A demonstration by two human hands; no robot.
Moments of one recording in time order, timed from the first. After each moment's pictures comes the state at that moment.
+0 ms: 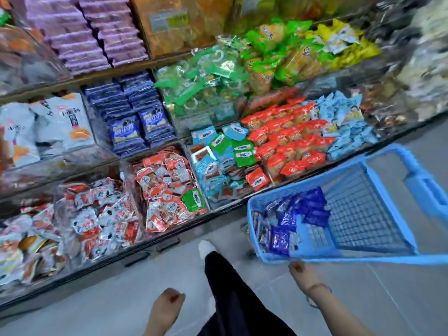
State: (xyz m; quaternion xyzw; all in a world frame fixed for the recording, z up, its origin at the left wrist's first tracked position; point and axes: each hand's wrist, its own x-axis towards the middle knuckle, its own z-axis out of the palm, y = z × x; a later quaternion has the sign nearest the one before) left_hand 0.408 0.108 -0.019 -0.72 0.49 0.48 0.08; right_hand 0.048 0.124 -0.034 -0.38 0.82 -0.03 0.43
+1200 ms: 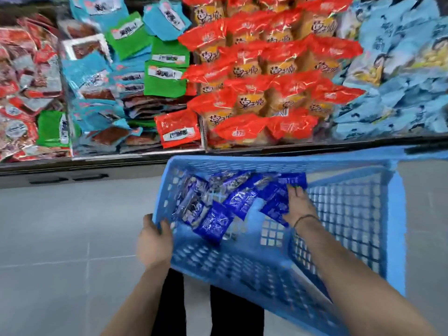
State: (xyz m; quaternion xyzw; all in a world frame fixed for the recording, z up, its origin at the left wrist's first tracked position) left_hand 0.083 0.049 -0.163 -0.91 0.26 0.29 -0.13; right_hand -0.227 -0.055 -0.219 -0.63 0.67 0.26 0.28
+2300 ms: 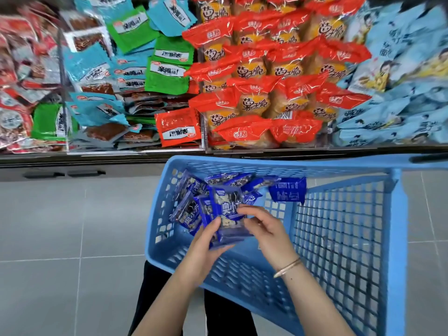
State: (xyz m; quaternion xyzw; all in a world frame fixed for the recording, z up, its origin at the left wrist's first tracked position) left_hand 0.005 0.042 -0.132 -0.56 0.05 0.74 -0.37; right_hand -0.145 -0.001 -0.119 -0.46 0.59 -0.21 0.63
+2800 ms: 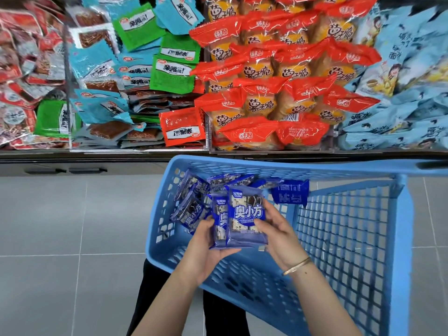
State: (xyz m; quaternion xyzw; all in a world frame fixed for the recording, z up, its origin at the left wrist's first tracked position) left_hand 0.006 0.035 -0.134 -0.52 -0.02 0.76 -0.37; right_hand -0.161 -0.003 -0.147 -0.26 0.56 -0.28 0.74
